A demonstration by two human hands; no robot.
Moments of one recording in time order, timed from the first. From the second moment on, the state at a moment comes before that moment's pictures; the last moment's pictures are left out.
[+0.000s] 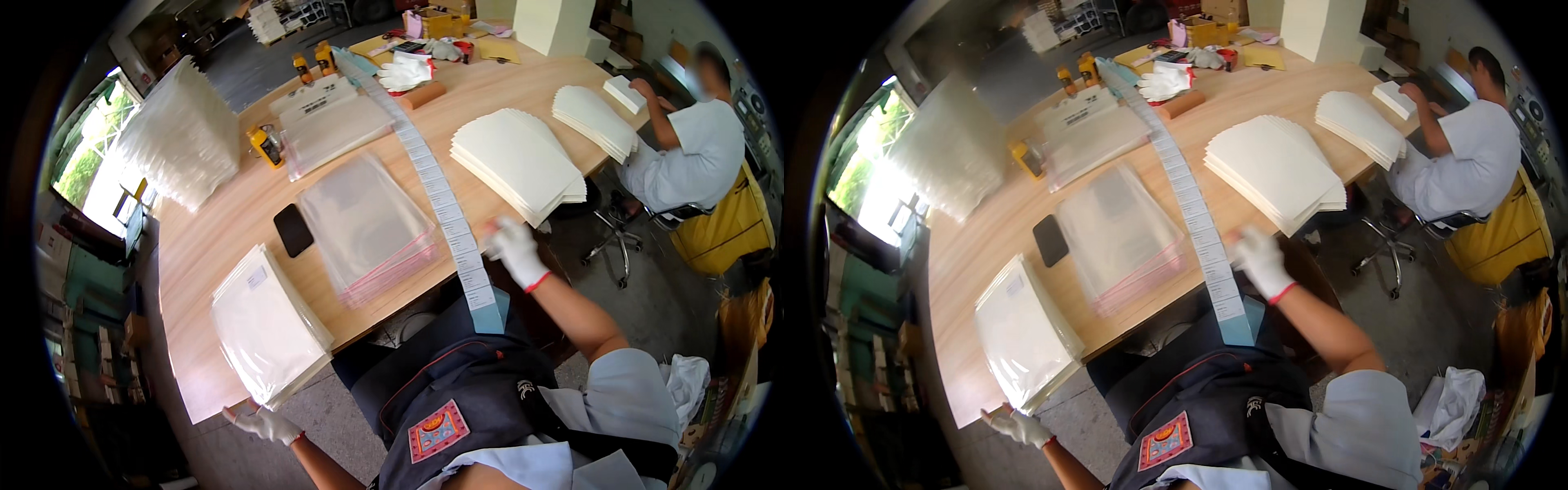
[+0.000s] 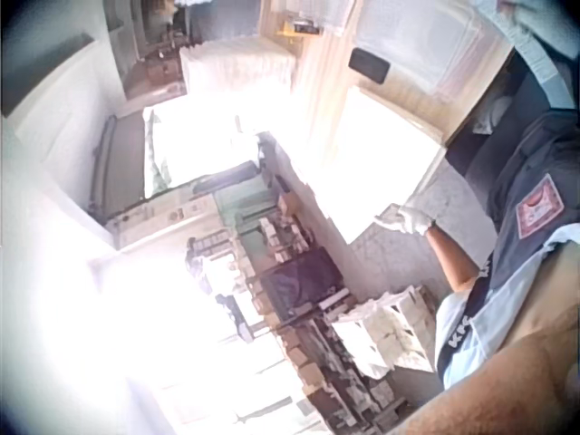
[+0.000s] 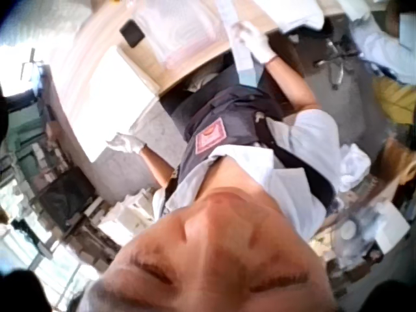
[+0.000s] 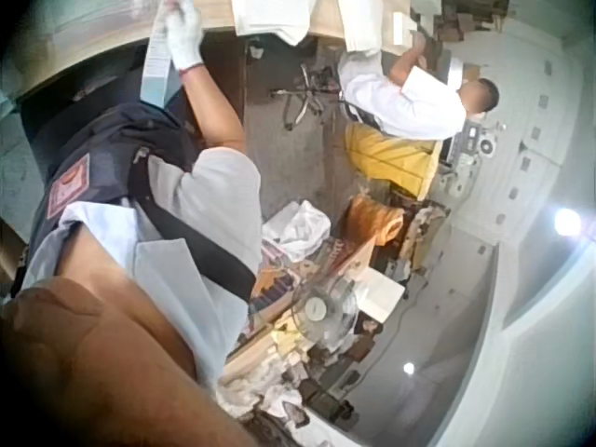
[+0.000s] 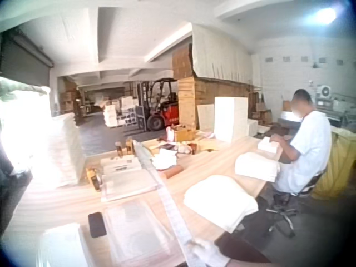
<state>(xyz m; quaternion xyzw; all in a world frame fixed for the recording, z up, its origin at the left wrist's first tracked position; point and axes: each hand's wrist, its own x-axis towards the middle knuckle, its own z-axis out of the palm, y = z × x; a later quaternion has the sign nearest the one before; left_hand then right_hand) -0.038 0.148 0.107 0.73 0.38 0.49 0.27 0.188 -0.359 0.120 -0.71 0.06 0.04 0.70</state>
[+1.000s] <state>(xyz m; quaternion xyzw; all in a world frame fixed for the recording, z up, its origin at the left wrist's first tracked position) 0.198 -0.040 0.114 1.00 -0.03 -0.07 0.05 0.263 -0.537 0.081 -0.48 0.19 0.06 0.85</state>
